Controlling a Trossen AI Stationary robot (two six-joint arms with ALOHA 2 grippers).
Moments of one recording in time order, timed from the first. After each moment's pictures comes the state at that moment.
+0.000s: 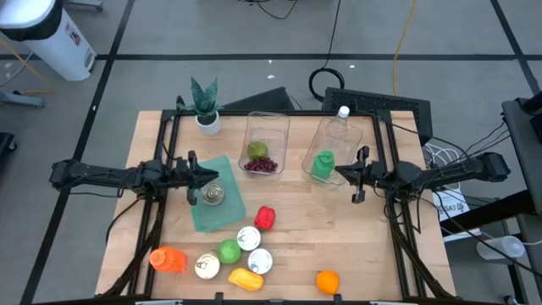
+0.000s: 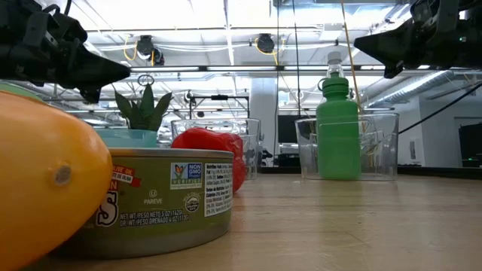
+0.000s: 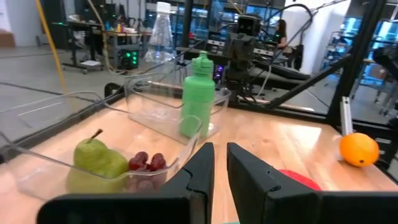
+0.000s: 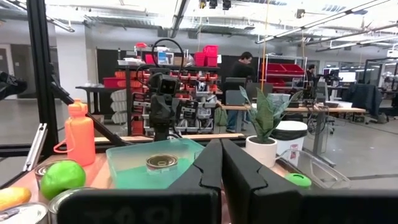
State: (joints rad) left arm -0.03 0.32 0.02 0.31 -0.15 -0.14; right arm 0.11 0.50 0.02 0.71 0.28 -0.08
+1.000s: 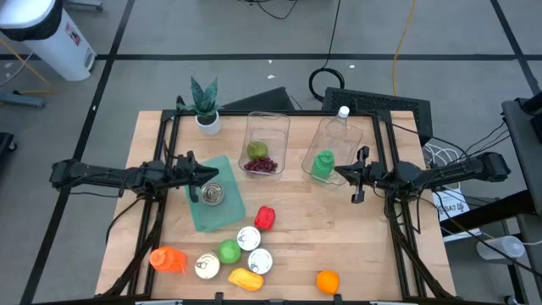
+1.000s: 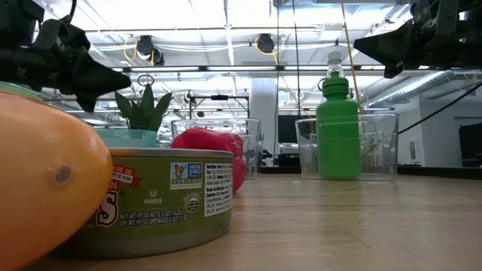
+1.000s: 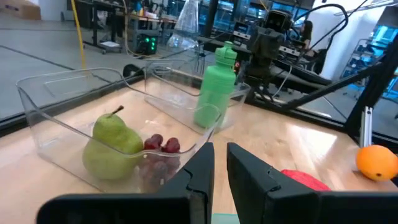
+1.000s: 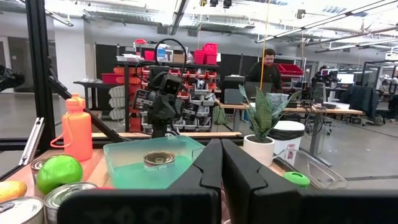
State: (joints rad) left arm -0.03 0.32 0.02 0.26 -0.23 -0.24; right arm 0.11 0.50 0.02 0.70 0.29 -0.10
